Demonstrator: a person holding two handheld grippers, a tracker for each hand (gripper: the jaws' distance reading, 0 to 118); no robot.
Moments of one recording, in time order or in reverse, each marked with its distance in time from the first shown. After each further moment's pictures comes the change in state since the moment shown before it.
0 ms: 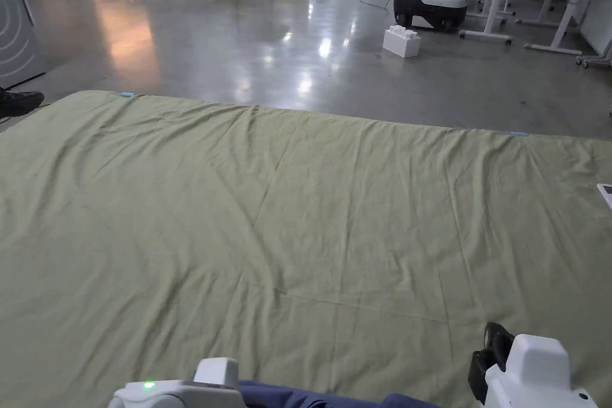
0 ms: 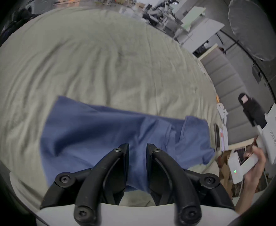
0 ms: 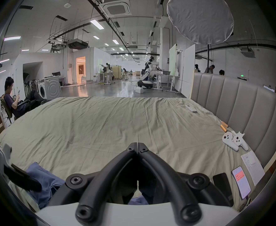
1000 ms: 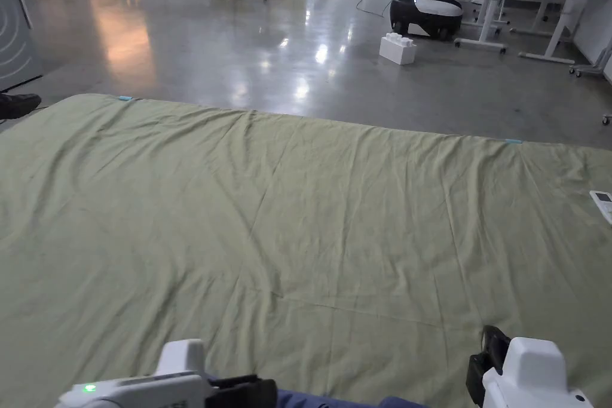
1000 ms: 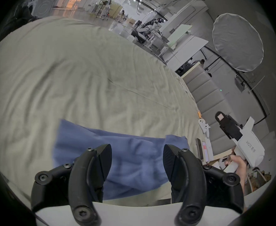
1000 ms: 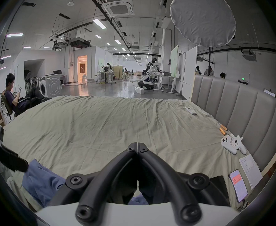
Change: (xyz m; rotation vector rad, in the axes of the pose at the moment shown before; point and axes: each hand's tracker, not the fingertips) left arm -0.043 0.009 0.060 0.225 -0.150 0.015; right arm 0.008 0.001 0.004 0.027 0.040 -0.027
